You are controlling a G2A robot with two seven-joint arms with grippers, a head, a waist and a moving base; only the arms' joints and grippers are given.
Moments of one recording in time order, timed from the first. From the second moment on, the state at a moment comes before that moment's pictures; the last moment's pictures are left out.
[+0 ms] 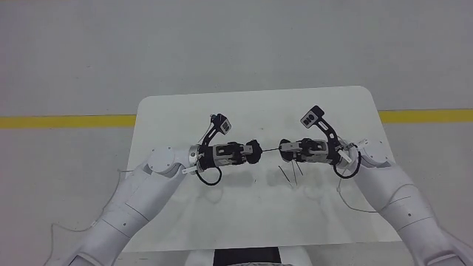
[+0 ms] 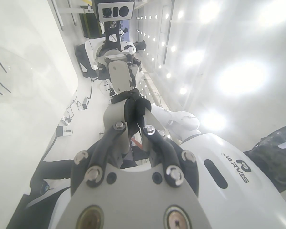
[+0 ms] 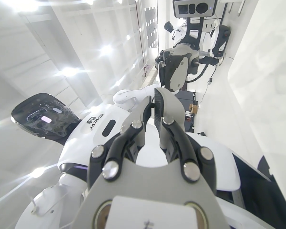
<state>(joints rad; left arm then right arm) 1.19 -1.15 -0.93 -1.41 -0.66 -0.31 -1.04 -1.19 -1.01 1.06 -1.27 0.89 -0.28 1.39</state>
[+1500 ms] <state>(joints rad) 1.16 -1.16 -0.88 -1.42 -0.69 -0.31 -1.02 -1.17 -1.01 1.01 -1.26 0.87 -0.30 1.39</state>
